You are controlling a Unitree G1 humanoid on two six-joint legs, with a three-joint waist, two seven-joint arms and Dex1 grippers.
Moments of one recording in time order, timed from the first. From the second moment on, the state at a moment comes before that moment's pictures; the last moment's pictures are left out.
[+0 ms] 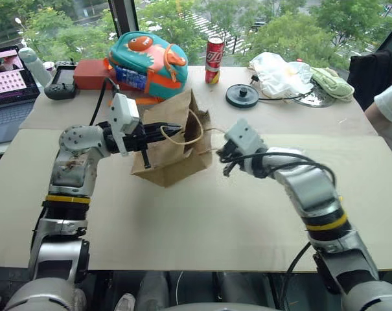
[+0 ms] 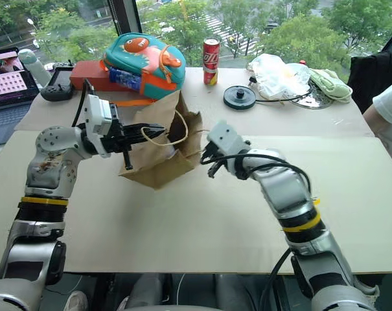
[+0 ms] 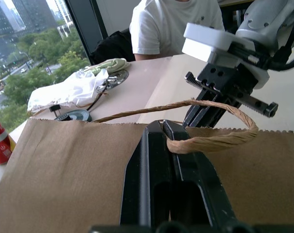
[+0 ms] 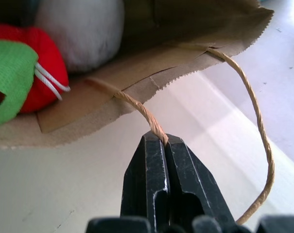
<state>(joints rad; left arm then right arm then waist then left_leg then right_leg) -0.71 0.53 0.00 0.22 -0.37 0.05 -1.19 -0.64 -0.49 0.22 -0.30 0.10 0.93 0.61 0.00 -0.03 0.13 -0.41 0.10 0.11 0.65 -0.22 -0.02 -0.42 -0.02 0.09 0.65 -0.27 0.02</state>
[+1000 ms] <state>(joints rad) -0.63 0.34 0.10 0.19 -0.47 0.31 -0.83 -0.74 -0.52 0.30 -0.51 0.14 1.20 0.48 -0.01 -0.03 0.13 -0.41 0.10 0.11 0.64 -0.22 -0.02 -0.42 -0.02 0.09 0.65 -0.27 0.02</state>
